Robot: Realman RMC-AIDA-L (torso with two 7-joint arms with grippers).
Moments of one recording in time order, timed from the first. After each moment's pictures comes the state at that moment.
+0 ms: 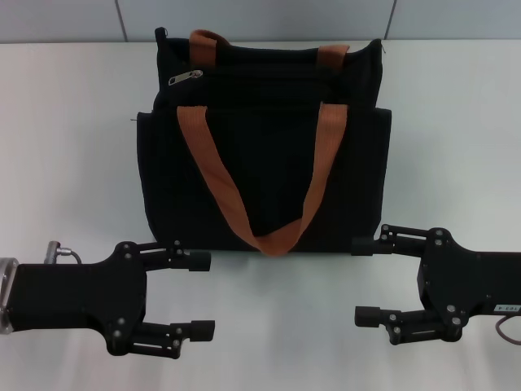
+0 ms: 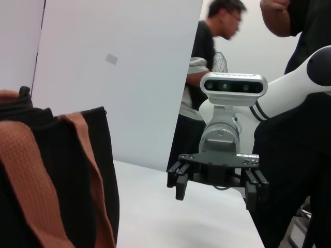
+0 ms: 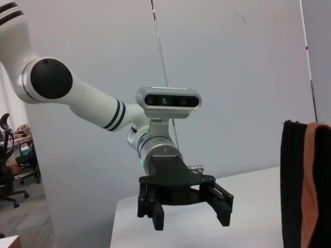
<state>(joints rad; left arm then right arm) -0.43 -2.01 0.78 0.49 1.97 1.90 -1.06 0.44 2.08 -0.64 -0.50 -2.05 -1.90 0.98</state>
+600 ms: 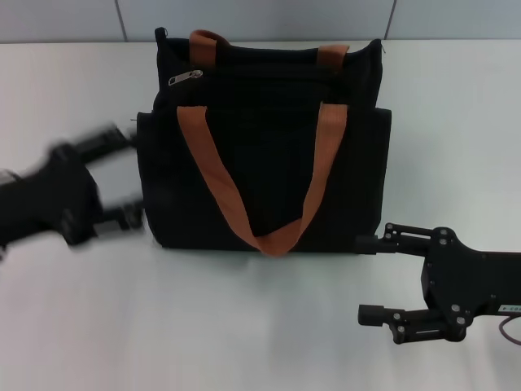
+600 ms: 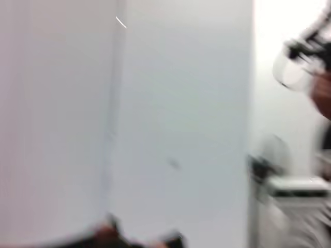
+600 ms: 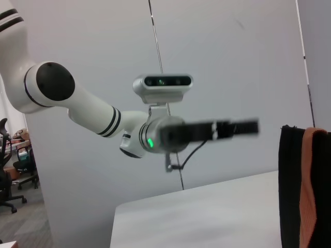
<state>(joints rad) -0.43 -2.01 0.58 0.48 1.88 1.97 -1.05 0.43 2.08 -0.63 -0.50 -2.04 -1.91 0.98</state>
